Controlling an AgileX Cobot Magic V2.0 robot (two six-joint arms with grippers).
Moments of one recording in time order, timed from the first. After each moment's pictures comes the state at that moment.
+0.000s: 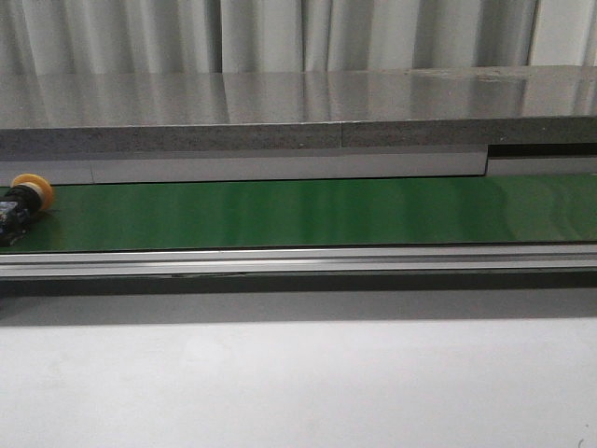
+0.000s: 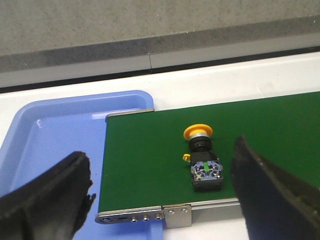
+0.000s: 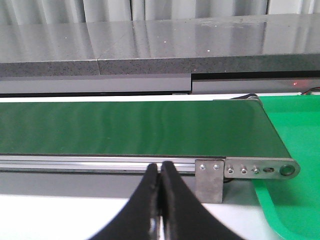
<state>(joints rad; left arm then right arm) 0.02 0.76 -0.62 -0.15 0.35 0.24 0.05 -0.01 0.03 0.10 0.14 -0.01</state>
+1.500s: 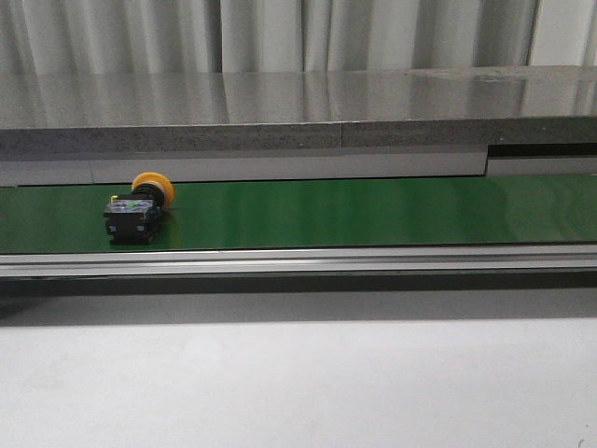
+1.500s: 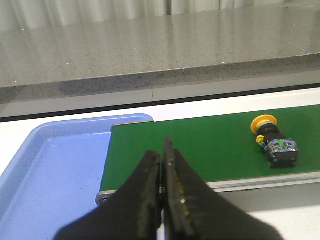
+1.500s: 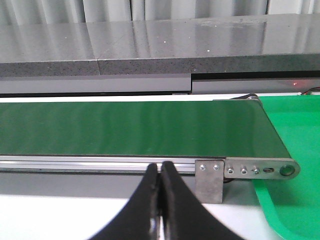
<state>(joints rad) 0.02 0.22 -0.30 -0.18 0.32 0.24 0.05 -0.01 0.03 0.10 0.14 -0.01</state>
